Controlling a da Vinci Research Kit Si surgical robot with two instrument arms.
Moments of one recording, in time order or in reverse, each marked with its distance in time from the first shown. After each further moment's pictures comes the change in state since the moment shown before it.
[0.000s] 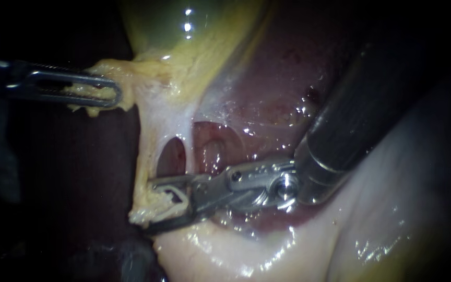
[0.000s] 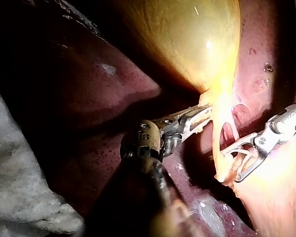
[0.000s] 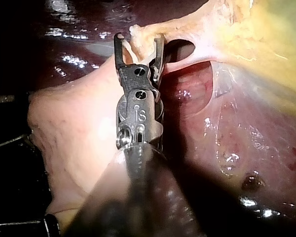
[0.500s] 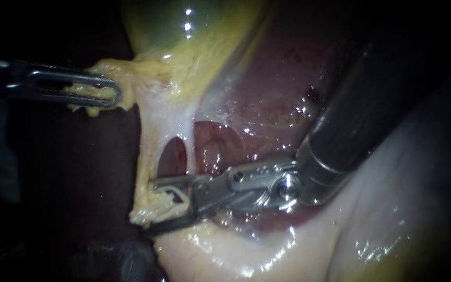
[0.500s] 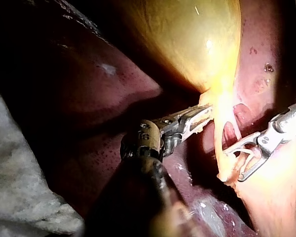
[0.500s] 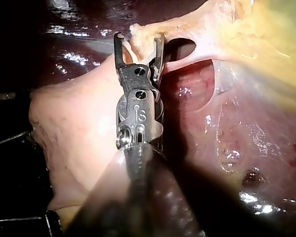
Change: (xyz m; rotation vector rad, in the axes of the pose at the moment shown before) right arm 0.000 0.000 -0.001 0.006 0.001 0.000; left arm 0.000 0.000 0.000 0.000 0.000 0.000
